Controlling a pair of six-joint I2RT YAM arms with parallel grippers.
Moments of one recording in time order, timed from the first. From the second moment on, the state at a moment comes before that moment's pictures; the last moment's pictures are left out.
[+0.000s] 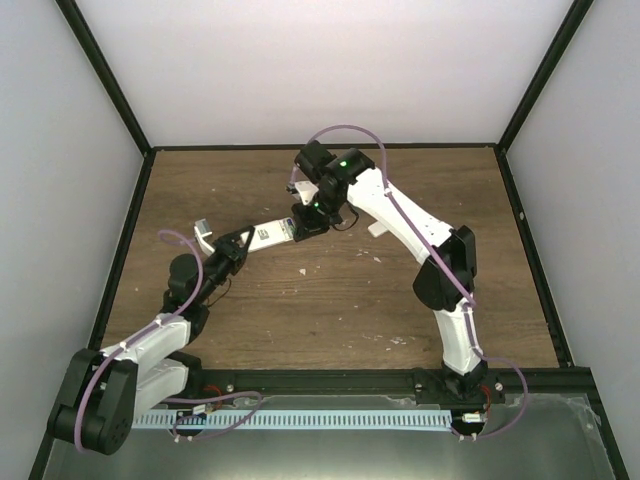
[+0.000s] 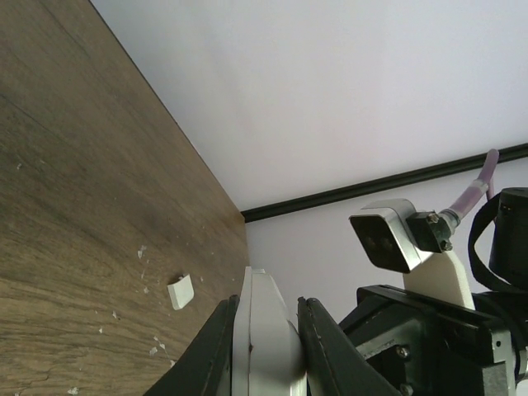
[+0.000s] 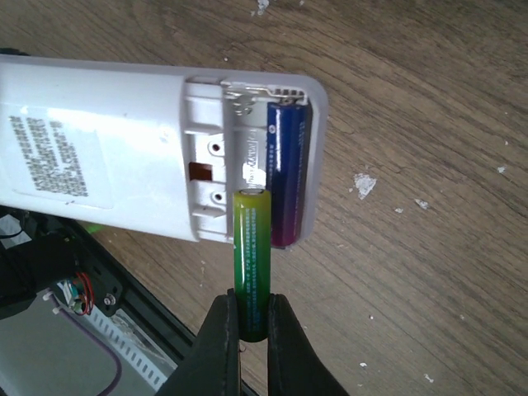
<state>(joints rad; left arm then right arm) -0.27 1.04 0.21 0.84 0.32 -1.31 0.73 2.06 2.13 -1.31 -0.38 0.26</state>
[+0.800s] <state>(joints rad) -0.29 1.04 0.21 0.81 0.31 -1.31 0.74 2.12 2.17 -1.31 -0.37 0.26</state>
